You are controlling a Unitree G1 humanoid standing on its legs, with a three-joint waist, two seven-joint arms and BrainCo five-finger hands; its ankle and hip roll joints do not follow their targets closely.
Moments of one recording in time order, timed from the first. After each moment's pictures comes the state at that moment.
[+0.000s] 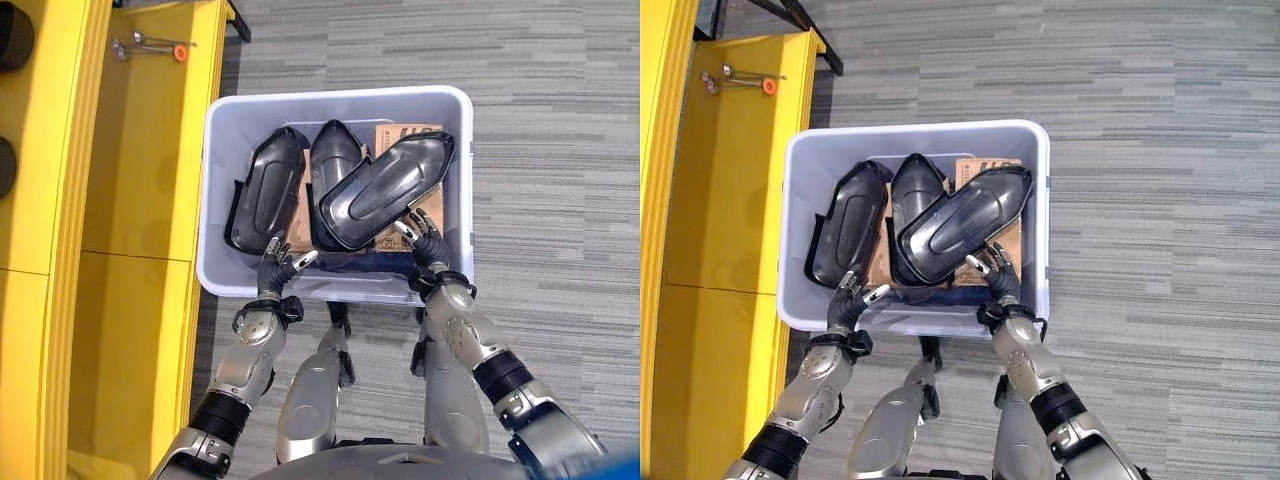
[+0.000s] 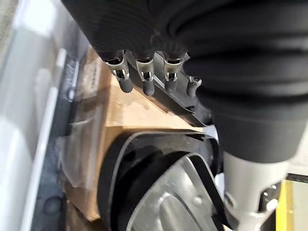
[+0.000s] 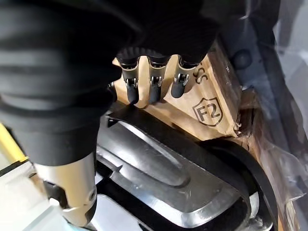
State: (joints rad) left arm -0.09 0.25 -0.27 0.22 -0.49 -0.06 0.31; right arm -0.36 -0.20 0.38 0.39 0.81 -0.10 -0.32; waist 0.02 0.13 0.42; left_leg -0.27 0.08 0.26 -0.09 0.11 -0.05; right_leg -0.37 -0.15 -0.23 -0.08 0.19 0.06
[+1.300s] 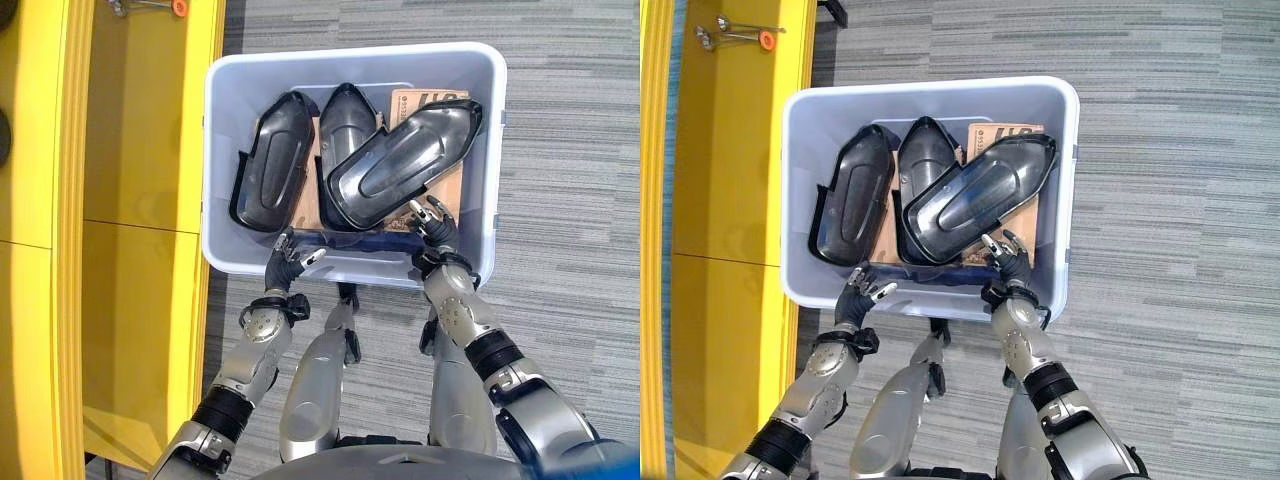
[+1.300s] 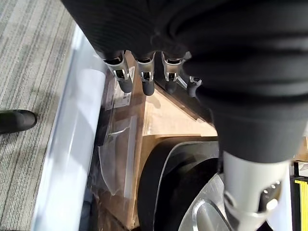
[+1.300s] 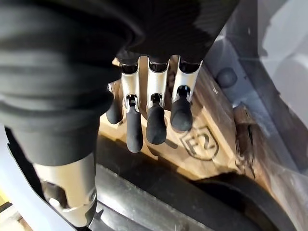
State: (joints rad) left arm -0.12 0.26 -0.32 0.22 -0.51 -0.08 0.36; right arm -0.47 -0.16 0.33 0.49 0.84 -0.16 -0.46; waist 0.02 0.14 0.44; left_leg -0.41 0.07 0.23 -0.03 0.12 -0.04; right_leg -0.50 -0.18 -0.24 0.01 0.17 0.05
